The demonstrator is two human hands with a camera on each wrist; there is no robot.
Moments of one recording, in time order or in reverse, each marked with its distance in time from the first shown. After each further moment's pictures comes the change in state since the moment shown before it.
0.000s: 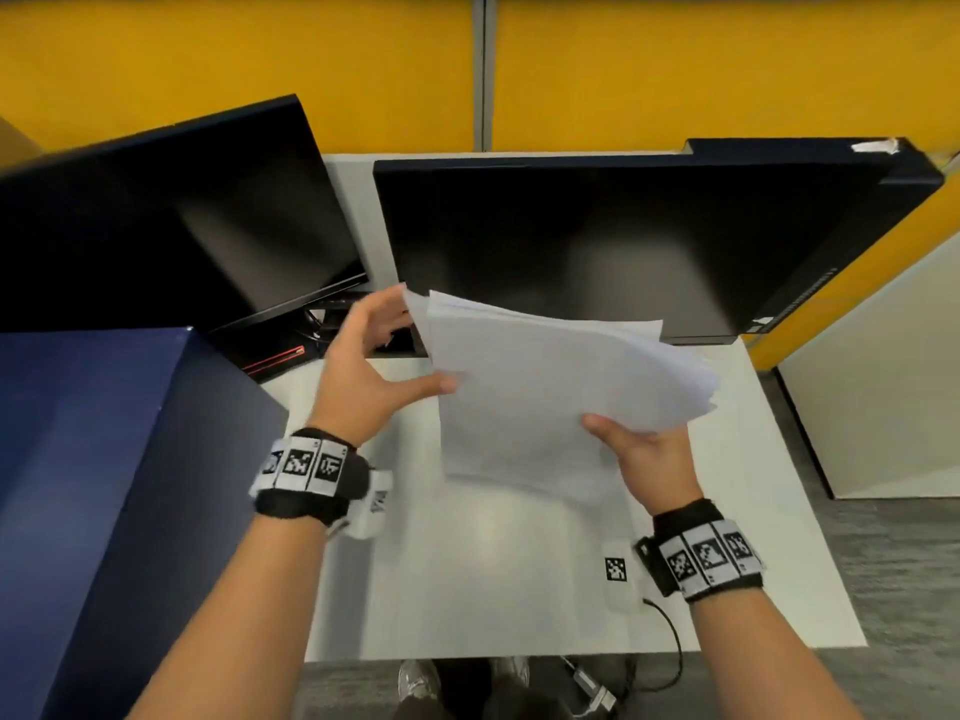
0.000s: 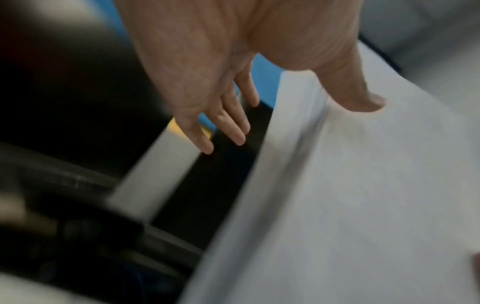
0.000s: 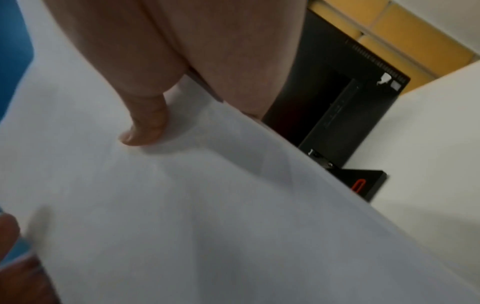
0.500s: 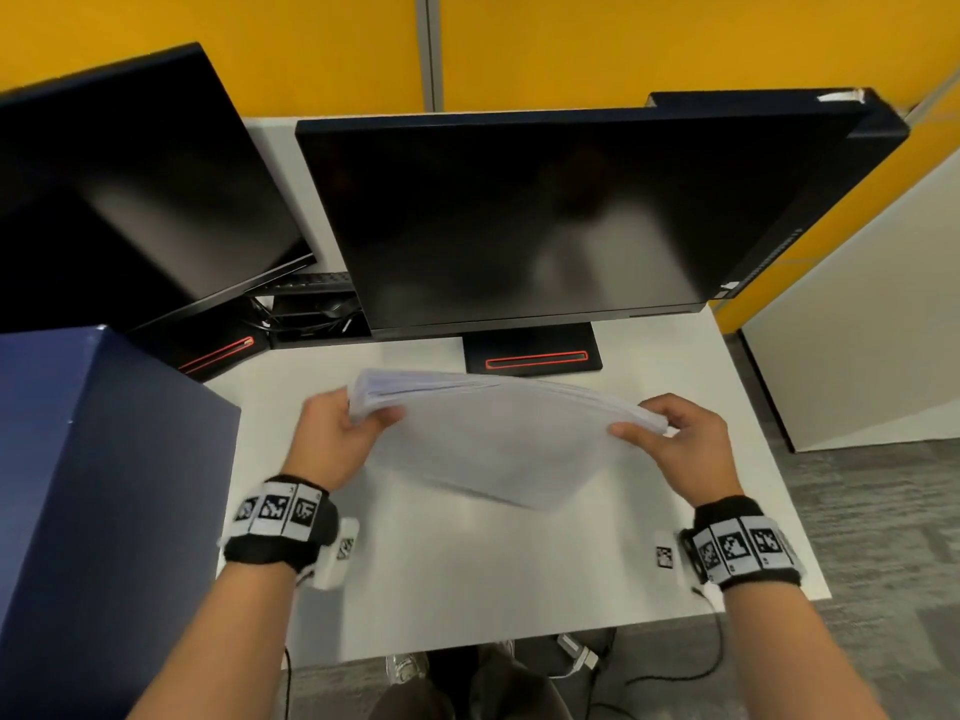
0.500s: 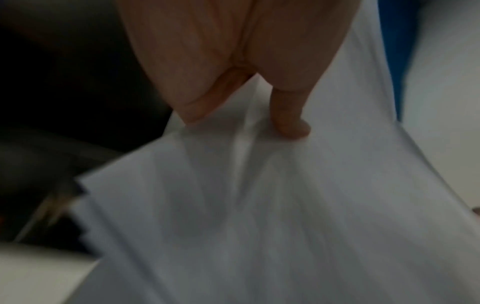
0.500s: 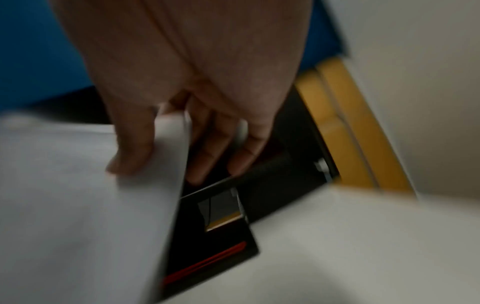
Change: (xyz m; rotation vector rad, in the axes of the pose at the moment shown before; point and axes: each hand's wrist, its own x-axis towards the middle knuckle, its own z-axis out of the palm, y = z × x) left_hand -0.024 -0.075 0.029 0.196 -0.030 -0.270; right_hand 0.007 0.041 -0.077 -0.448 0.051 0.158
